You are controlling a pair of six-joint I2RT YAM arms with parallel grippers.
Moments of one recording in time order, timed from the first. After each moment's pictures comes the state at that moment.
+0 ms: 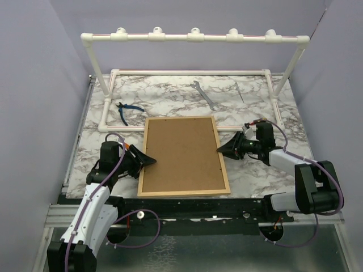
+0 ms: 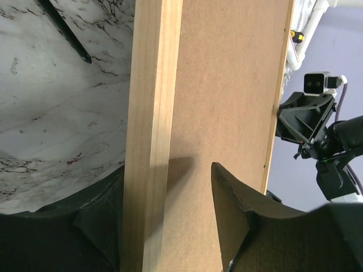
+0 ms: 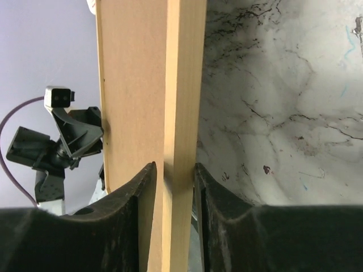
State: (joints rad) left arm -0.11 0.68 0.37 -0.46 0.55 -0.99; right arm 0.13 1.35 0.48 0.13 -0.86 0.91
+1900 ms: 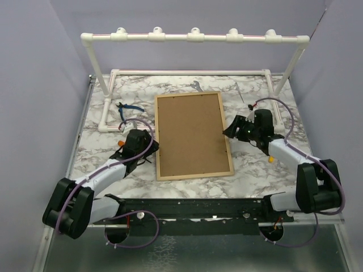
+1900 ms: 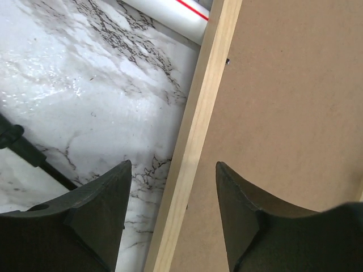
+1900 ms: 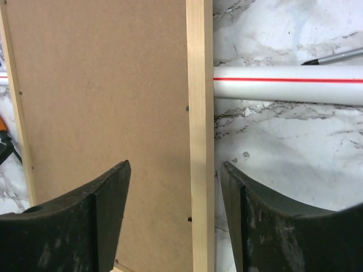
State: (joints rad) left arm -0.41 1.20 0.44 0.09 -0.15 -0.84; right arm 0.17 1.39 0.69 0.04 -0.34 0.44
